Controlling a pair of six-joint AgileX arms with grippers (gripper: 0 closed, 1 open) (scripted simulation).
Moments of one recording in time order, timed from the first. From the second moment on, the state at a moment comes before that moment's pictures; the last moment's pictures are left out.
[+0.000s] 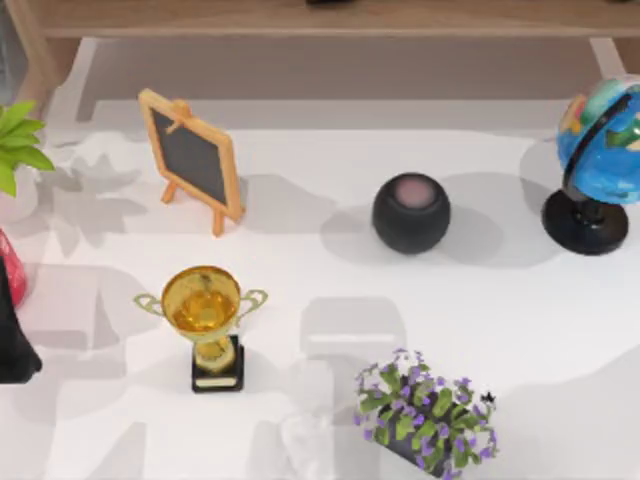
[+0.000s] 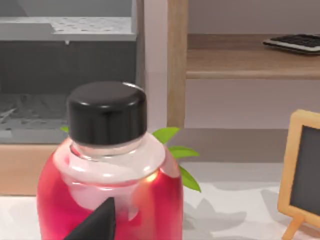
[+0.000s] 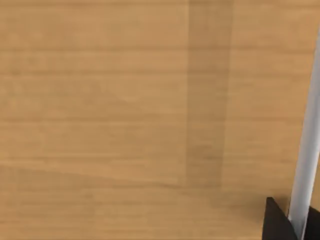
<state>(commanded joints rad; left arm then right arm) 0.00 0.00 0.00 0.00 0.00 0.00 -0.44 2.37 1.25 1.11 -0.39 -1.55</state>
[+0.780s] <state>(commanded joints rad) 0.00 0.00 0.00 0.00 0.00 0.00 -0.44 2.37 1.25 1.11 -0.39 -1.55</state>
